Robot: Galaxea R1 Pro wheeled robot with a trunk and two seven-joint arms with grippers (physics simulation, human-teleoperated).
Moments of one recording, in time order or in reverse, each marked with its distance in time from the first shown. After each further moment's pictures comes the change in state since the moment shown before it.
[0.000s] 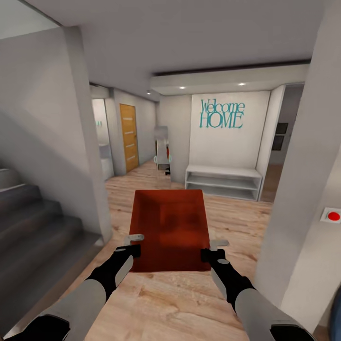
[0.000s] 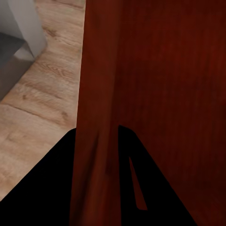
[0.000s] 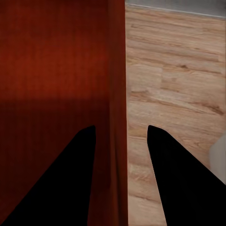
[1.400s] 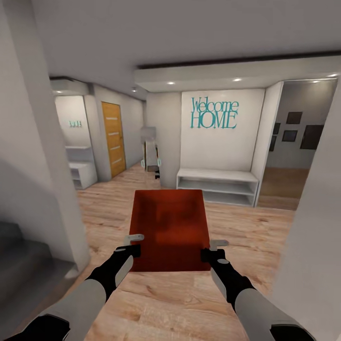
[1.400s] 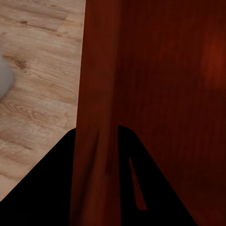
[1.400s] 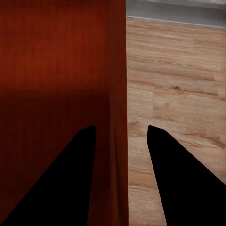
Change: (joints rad) left arm 0.000 0.001 0.000 0.001 0.004 0.000 0.000; right arm 0.000 0.001 0.001 -0.002 0.003 0.005 0.000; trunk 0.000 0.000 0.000
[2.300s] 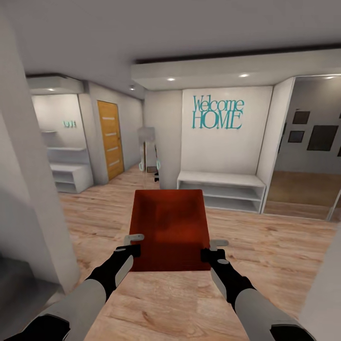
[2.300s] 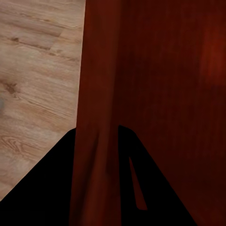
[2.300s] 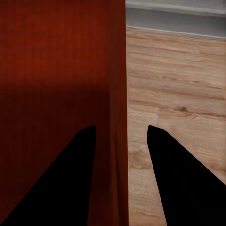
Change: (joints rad) left arm -0.001 0.000 0.000 -0.001 -0.005 -0.001 -0.001; right arm 0.000 0.000 0.001 0.002 -0.004 -0.006 -0.001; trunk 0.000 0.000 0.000
